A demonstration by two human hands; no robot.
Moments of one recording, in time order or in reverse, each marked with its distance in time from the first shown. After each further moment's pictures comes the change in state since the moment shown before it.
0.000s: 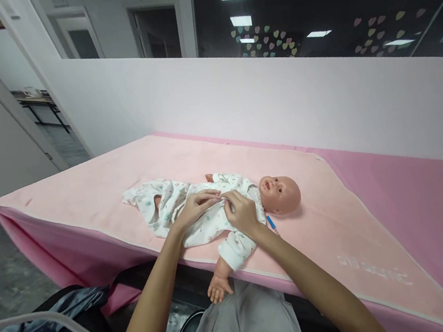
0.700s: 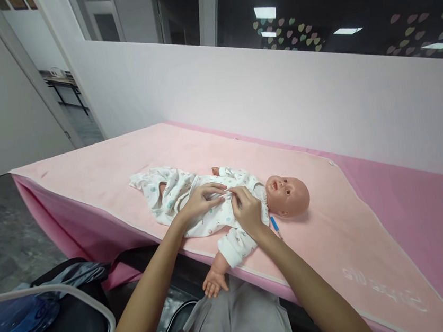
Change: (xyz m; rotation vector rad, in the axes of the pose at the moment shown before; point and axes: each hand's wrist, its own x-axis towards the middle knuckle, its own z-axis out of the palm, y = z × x) left_hand -0.002 0.000 0.007 0.162 0.006 0.083; right_hand -0.004 0.009 0.003 0.043 0.106 -0.043
